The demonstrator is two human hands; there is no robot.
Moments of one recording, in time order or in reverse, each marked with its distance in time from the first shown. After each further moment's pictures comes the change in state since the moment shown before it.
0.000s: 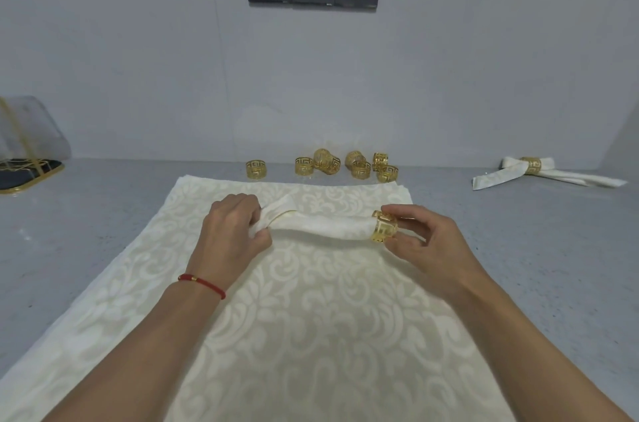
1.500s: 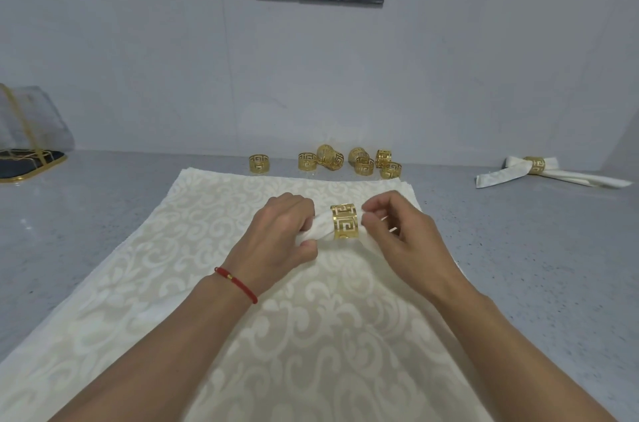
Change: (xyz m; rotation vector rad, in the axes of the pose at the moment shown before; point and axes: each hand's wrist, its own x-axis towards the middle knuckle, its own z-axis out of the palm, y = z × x) left_hand -0.005 0.053 0.005 -0.169 -0.100 0.251; right_hand -0.010 -0.024 0.043 -0.376 0.055 -0.159
